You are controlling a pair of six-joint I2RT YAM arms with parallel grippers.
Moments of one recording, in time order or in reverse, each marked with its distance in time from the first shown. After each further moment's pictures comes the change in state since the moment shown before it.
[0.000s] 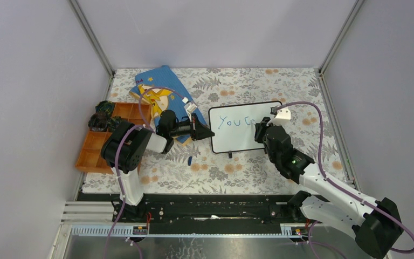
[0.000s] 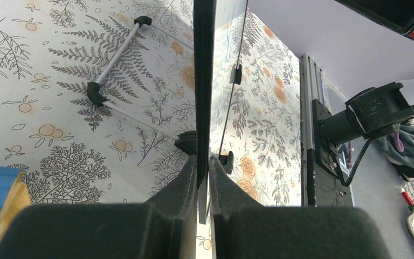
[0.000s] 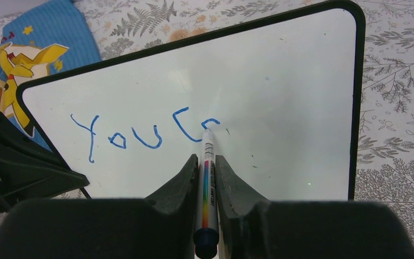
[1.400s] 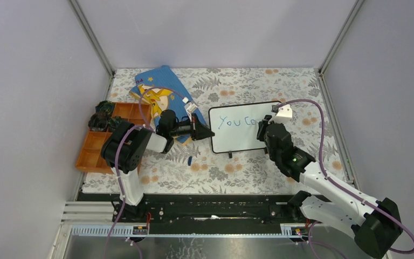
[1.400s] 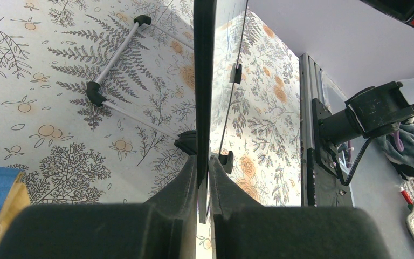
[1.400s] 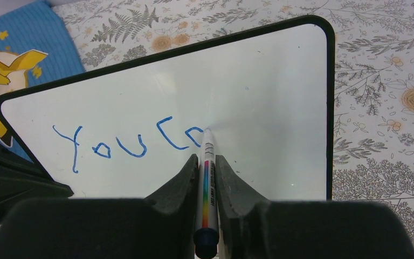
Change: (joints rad) left arm 0.000 0.000 0.004 -0.008 0.000 0.004; right arm -0.013 0.006 0.038 -0.060 0.047 -0.026
